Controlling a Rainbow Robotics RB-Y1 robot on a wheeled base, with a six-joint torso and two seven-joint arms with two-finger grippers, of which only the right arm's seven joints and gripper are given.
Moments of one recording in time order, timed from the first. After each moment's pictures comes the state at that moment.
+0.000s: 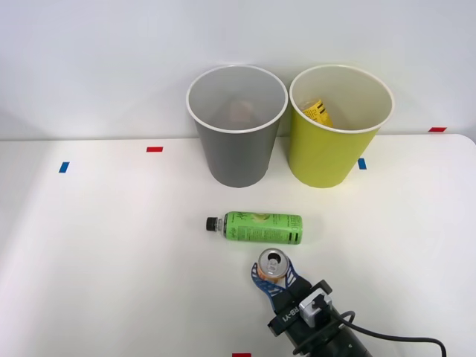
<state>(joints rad) 0.13 -0.50 0.84 -1.56 -0.49 -0.70 1.89</state>
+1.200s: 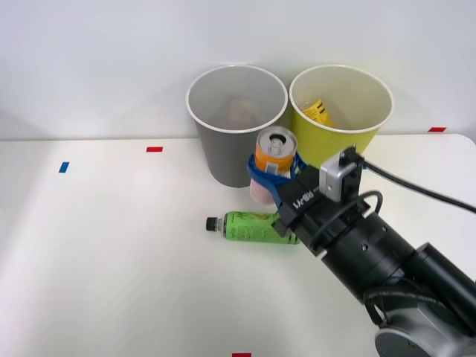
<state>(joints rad) 0.07 -0.48 0.46 -2.27 -0.59 0.12 1.82</state>
